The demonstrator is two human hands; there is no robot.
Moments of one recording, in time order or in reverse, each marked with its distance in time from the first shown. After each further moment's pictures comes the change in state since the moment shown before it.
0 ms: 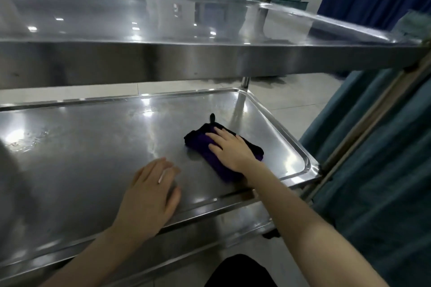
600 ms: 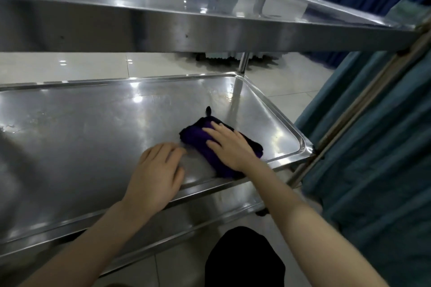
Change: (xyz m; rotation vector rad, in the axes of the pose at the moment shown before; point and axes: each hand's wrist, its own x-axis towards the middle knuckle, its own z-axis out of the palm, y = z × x) left_hand -0.004 -0.006 0.002 -0.065 0.058 0.096; right_hand -0.049 -0.029 0.009 -0.020 0.040 -0.023
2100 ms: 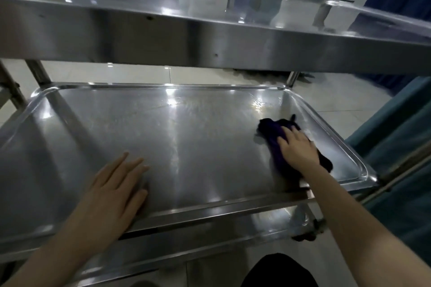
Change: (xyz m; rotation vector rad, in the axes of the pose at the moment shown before) left_hand -0.098 -0.112 -0.082 0.083 -0.135 -0.197; right_hand 0.040 0.032 -0.011 -0.022 0.075 0.432
